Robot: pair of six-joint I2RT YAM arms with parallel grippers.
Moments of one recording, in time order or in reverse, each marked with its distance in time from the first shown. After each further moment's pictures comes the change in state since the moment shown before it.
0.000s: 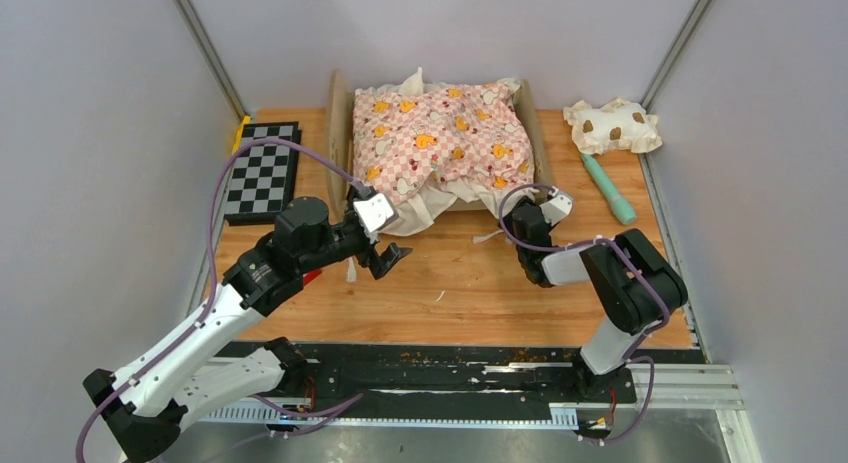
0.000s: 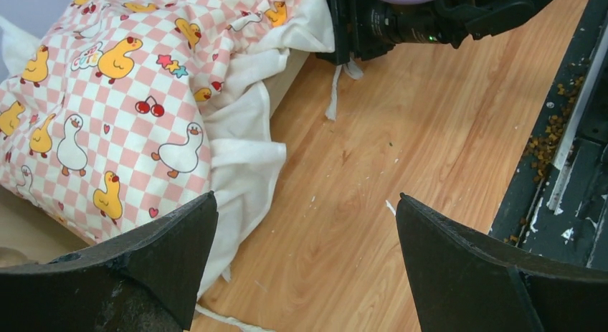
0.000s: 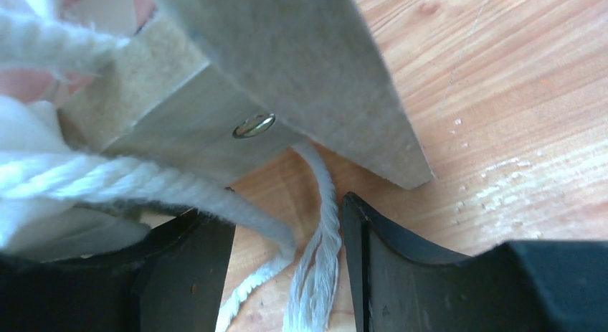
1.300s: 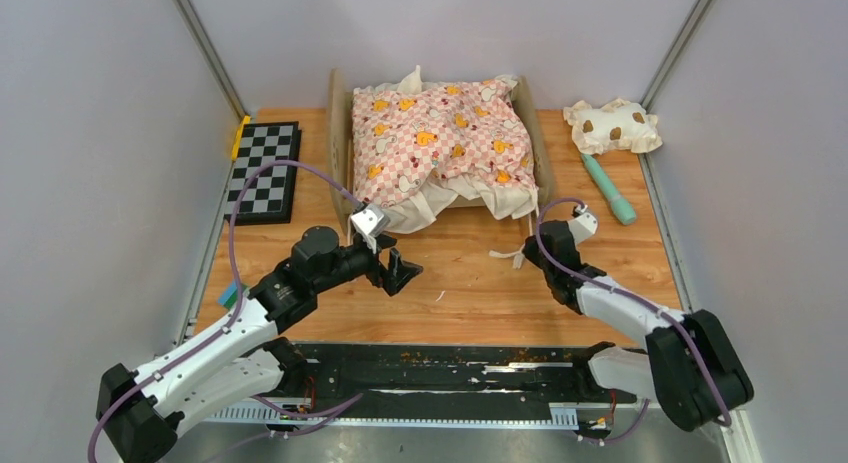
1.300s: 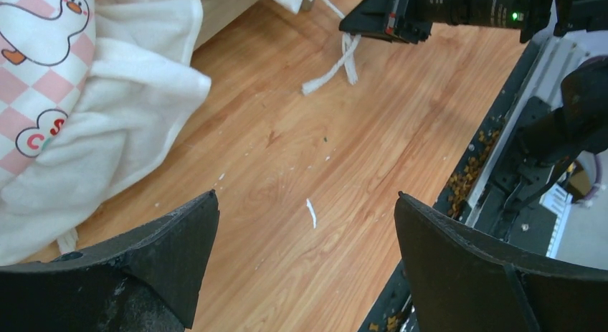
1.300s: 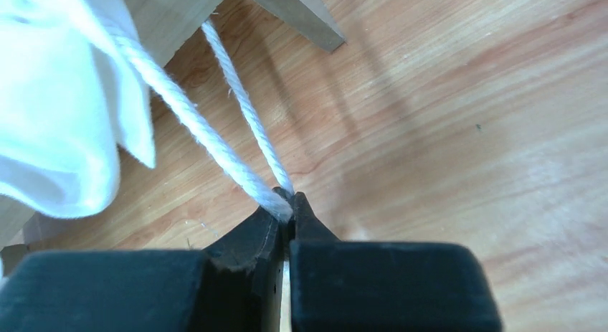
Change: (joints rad) left arm 0.000 -0.054 -0.354 0.303 -0.003 -0.412; right arm -0.016 -0.448 -0.121 -0.435 -0.118 0.125
